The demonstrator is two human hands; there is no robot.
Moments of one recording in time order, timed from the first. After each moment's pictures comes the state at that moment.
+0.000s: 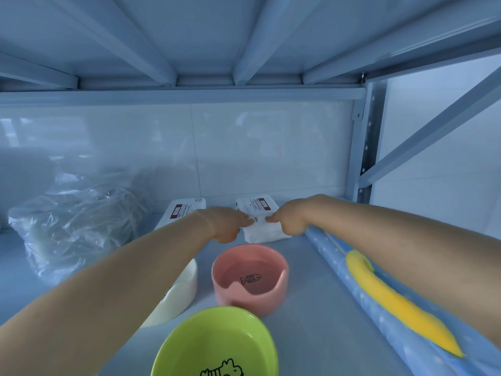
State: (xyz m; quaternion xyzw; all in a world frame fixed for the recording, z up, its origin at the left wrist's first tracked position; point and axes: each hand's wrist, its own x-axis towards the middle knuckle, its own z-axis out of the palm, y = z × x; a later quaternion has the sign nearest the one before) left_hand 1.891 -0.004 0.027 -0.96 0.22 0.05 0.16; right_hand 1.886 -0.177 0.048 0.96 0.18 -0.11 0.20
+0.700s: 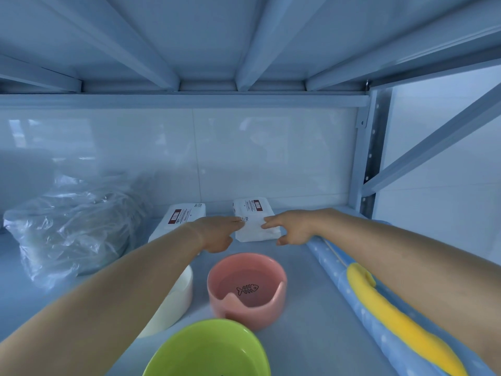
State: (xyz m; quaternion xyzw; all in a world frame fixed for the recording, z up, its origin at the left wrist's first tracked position) left_hand 1.901 0.011 0.013 -0.97 0.21 0.02 0.11; right_hand 1.913 -0.197 0.027 0.96 0.27 -0.07 0.04
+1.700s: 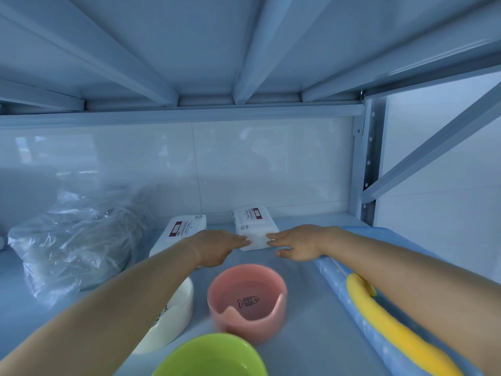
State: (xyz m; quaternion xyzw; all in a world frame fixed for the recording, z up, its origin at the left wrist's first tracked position) left_hand 1.904 0.018 0.006 -0.96 0.26 -0.02 0.11; right_hand 1.924 -0.215 0.006 0.95 0.30 -0.05 0.11
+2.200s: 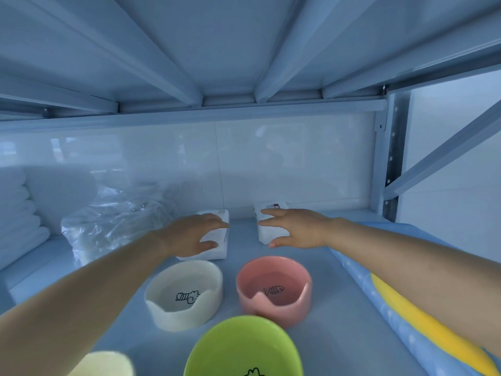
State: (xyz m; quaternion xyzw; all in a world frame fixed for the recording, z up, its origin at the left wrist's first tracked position) left_hand 1.868 0.105 0.030 -0.96 0.25 -0.10 0.06; right_hand 1.899 -0.171 0.028 0.92 0.38 0.08 0.01
